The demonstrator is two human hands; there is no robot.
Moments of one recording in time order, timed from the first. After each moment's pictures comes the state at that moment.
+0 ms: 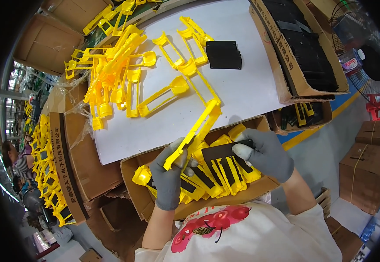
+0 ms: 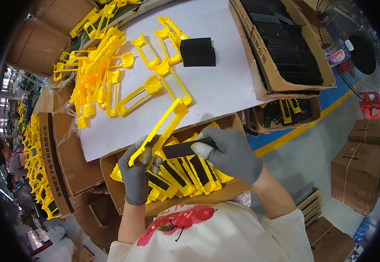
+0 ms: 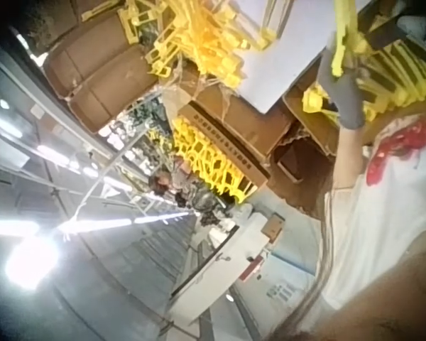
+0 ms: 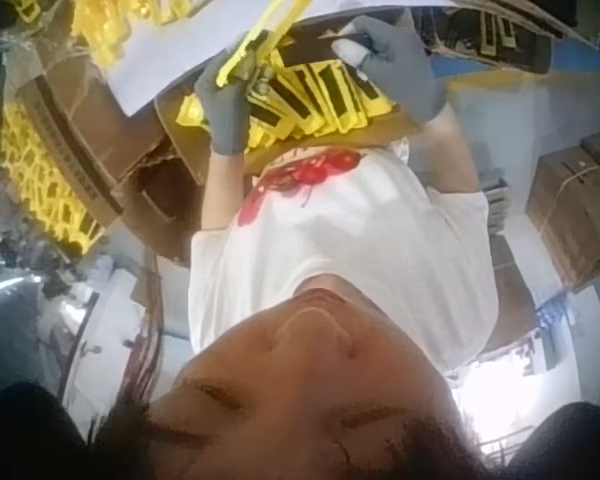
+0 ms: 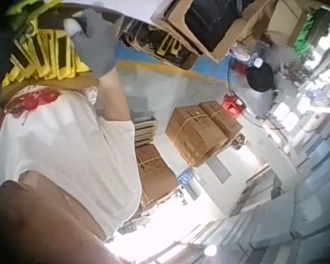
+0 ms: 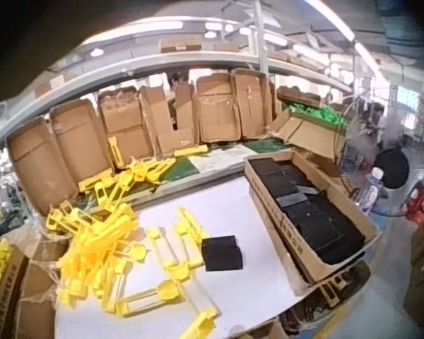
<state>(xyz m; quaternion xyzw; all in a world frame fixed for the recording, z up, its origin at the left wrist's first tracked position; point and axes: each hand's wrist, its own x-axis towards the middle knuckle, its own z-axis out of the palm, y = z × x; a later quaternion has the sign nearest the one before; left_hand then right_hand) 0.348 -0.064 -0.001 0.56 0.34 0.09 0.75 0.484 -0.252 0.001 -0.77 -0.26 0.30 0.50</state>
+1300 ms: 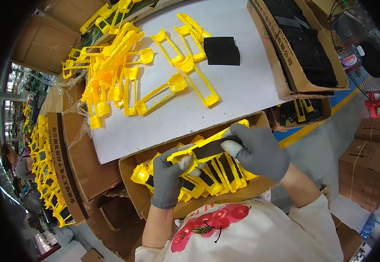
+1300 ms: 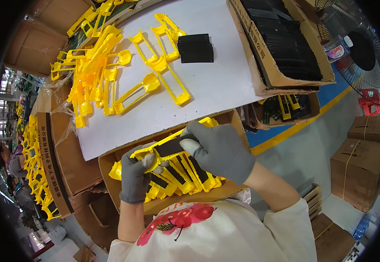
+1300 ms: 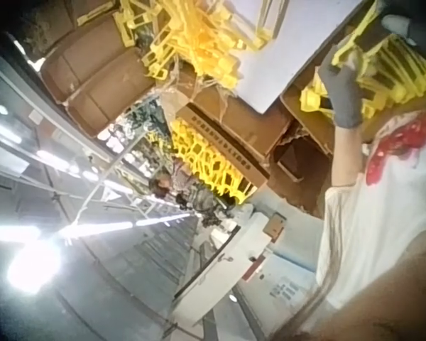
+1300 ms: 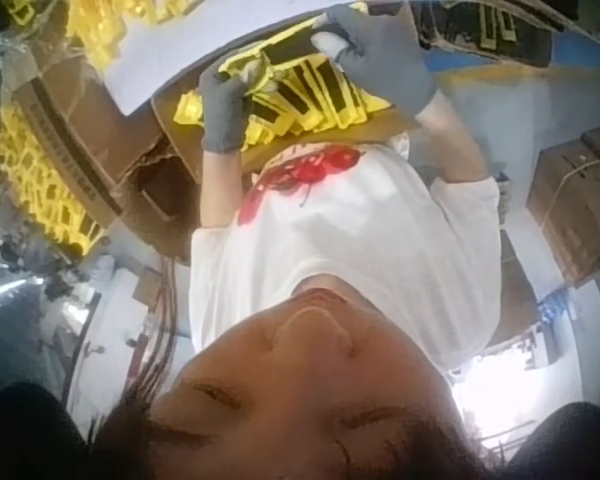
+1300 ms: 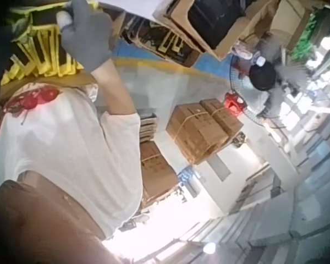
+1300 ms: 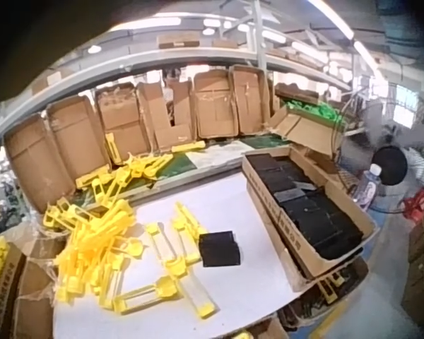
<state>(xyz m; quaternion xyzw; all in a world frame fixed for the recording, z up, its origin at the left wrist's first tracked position) 0.342 -0.057 -0.003 0.49 0.31 0.01 0.82 0.482 -0.234 0.009 -0.82 -0.36 0.23 0.39</state>
